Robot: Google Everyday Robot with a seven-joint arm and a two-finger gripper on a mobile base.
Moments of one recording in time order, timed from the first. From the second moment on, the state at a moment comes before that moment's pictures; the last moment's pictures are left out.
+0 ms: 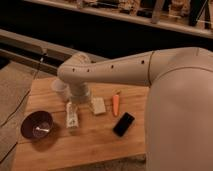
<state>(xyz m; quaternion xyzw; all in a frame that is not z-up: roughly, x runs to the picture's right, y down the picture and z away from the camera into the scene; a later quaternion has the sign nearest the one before) -0.108 0.103 0.703 -0.26 0.23 0.64 0.68</state>
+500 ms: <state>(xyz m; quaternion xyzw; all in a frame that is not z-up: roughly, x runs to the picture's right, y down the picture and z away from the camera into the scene) -0.102 0.103 0.711 -0.26 0.24 0.64 0.68</state>
